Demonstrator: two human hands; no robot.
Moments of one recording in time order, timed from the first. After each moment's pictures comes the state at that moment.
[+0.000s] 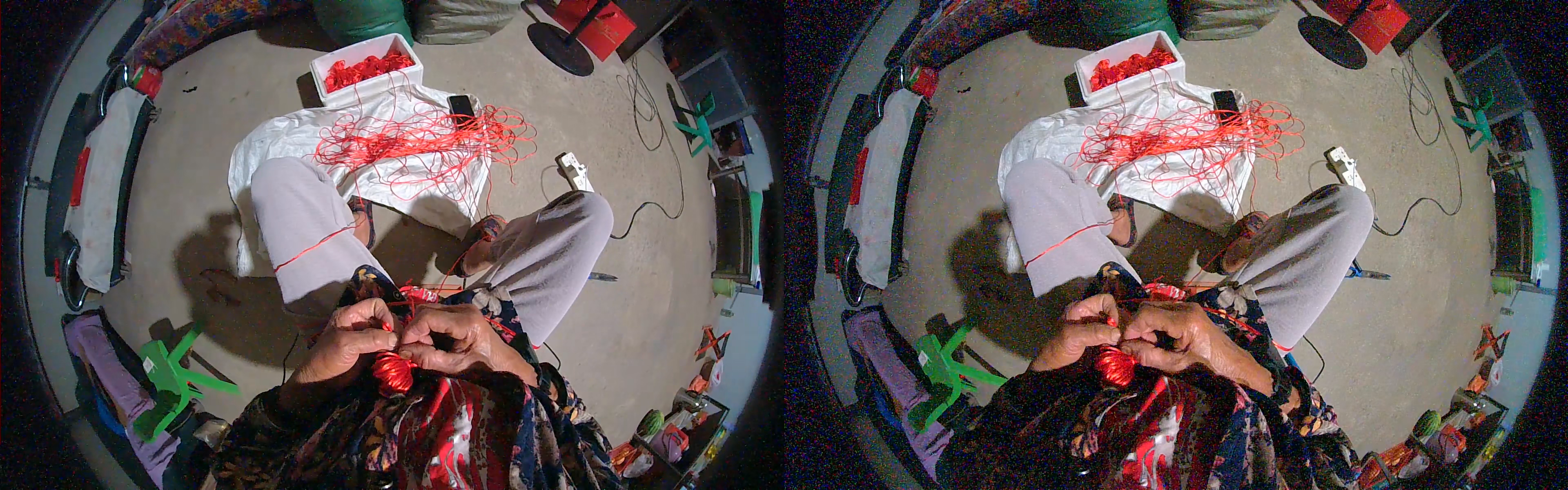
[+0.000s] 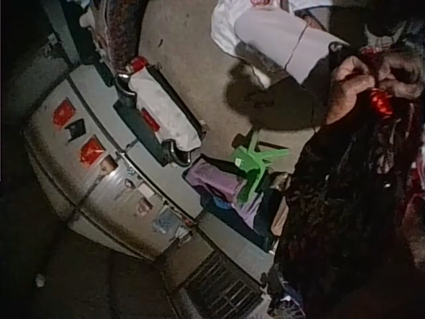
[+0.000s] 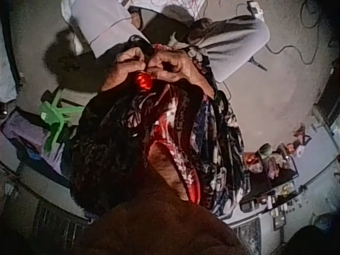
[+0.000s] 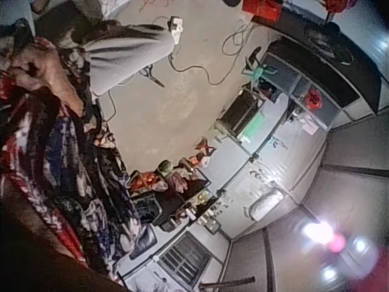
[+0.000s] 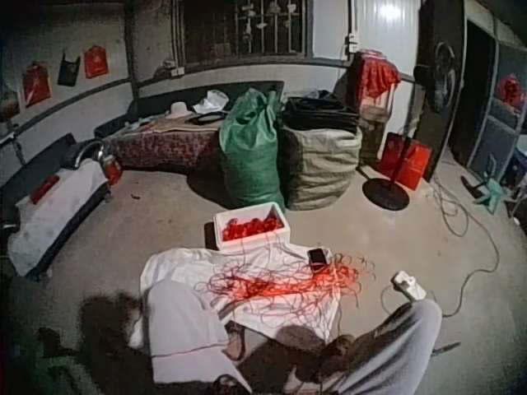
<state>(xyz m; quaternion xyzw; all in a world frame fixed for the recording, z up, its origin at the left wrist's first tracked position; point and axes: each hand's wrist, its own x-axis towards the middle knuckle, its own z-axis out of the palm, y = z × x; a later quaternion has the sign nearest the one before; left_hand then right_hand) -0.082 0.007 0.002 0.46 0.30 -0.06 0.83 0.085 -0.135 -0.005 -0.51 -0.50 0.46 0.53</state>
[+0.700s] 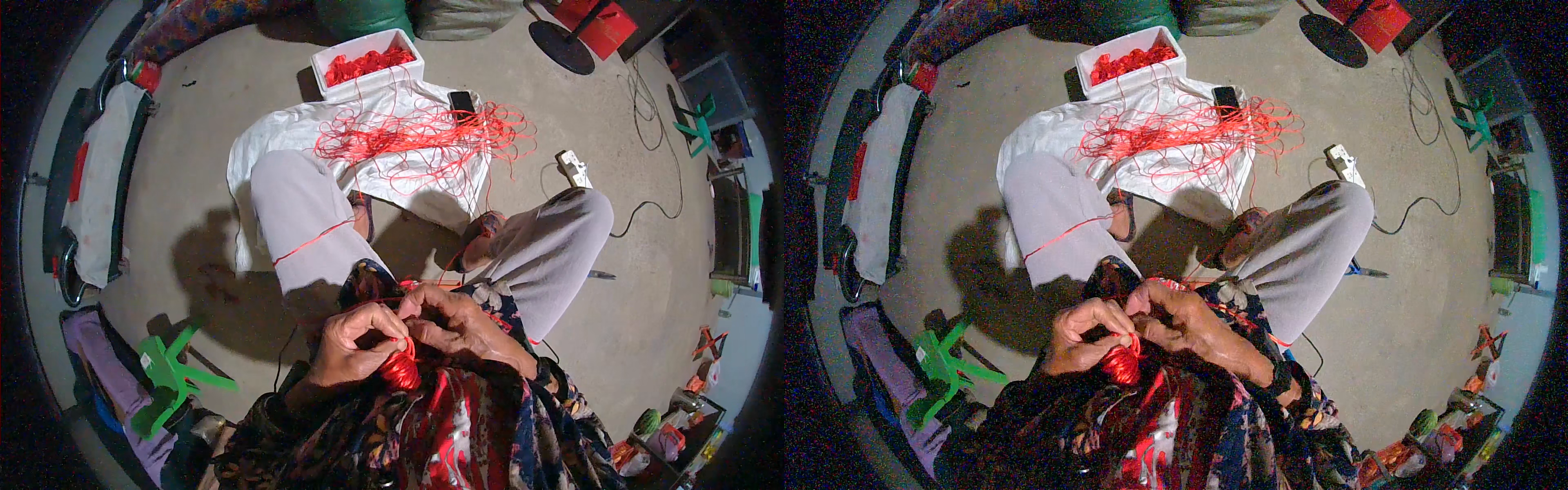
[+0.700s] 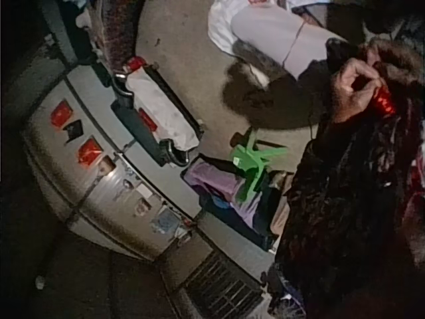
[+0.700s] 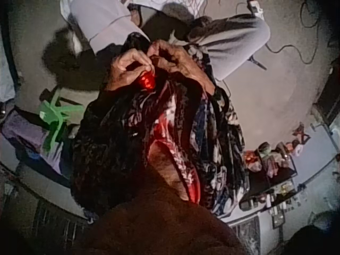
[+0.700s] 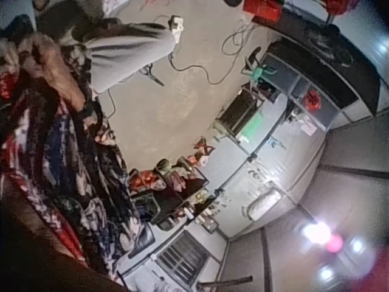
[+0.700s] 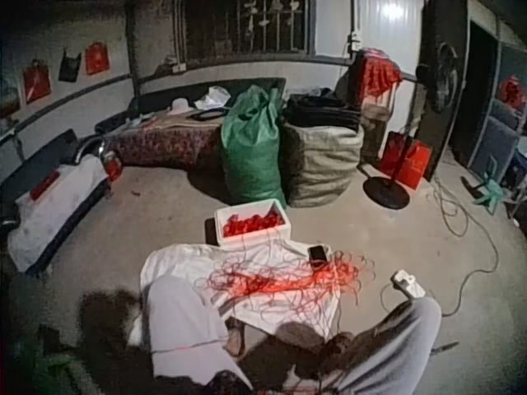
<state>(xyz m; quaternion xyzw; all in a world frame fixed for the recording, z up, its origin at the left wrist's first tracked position) -0.085 -0.012 -0.006 0.66 0.16 0.13 0.72 0.080 -0.134 -0.014 -0.51 -0.33 0.60 0.52</state>
